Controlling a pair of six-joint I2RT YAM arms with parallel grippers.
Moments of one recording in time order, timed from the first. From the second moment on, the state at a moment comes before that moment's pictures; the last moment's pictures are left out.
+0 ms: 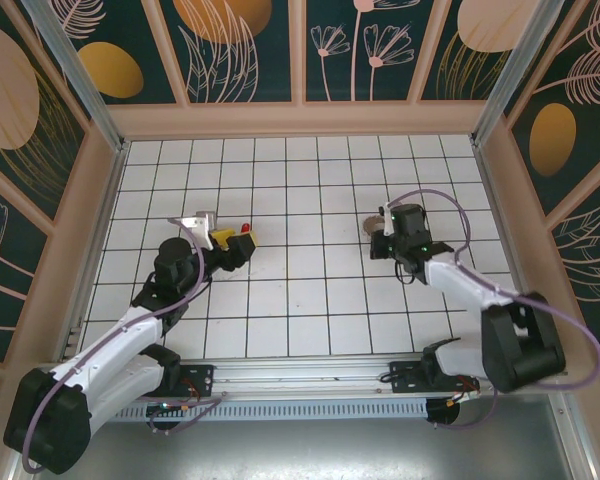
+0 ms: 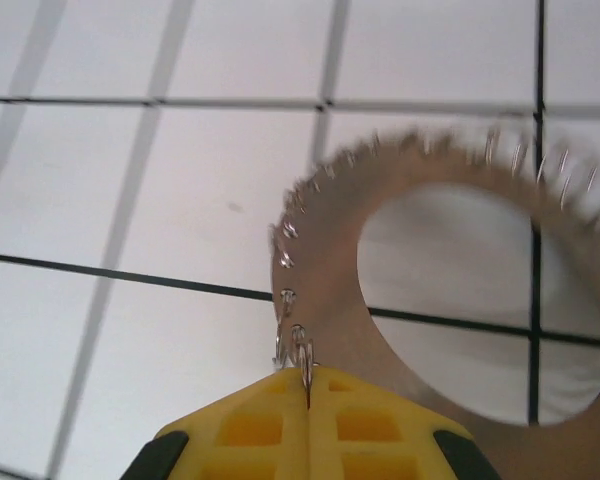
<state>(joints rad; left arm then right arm) -0.43 0.90 0.37 0.32 0.26 -0.58 0.37 1.22 0.62 -0.14 -0.07 0.19</state>
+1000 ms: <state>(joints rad) -0.63 0.76 0.64 0.12 0.61 -0.38 0.78 0.83 0.41 0.52 -0.70 0.01</state>
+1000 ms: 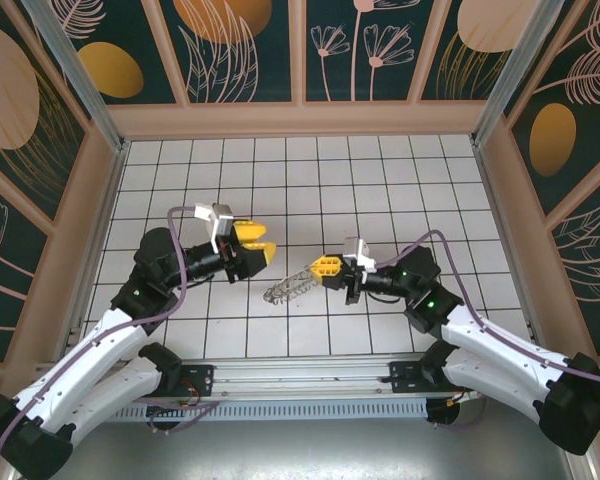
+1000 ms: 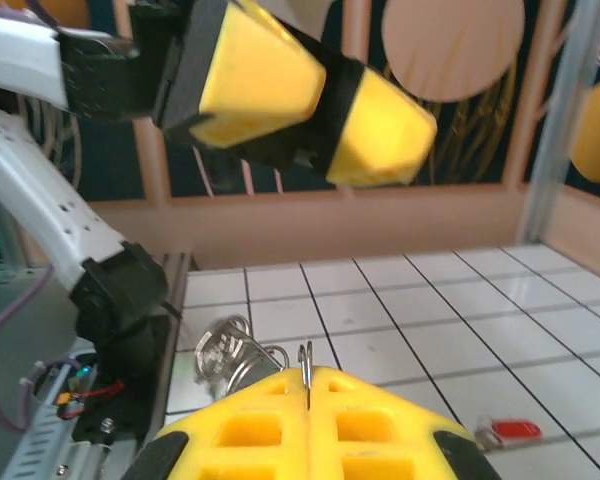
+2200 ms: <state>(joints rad) -0.92 0.89 0.72 -0.05 0.47 -0.08 0.78 0.90 0.40 0.67 -0.79 0.18</state>
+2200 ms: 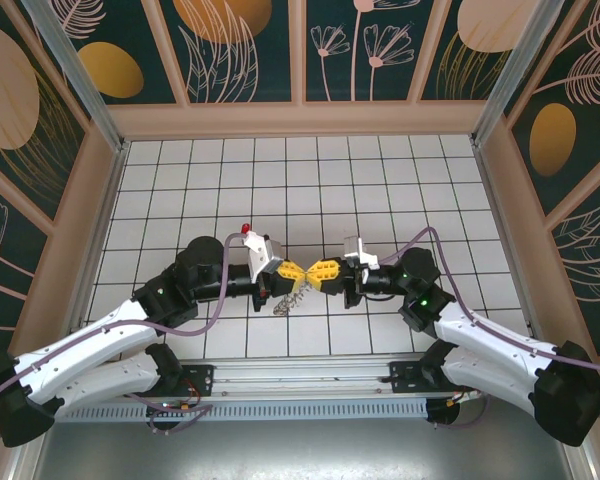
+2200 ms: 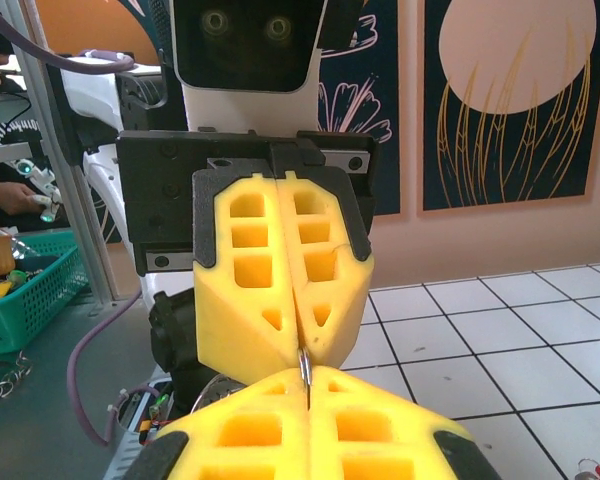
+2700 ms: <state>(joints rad) -0.92 0.88 0.75 -0.12 0.44 -0.02 0.79 0.86 0.44 0.53 -0.75 0.15</state>
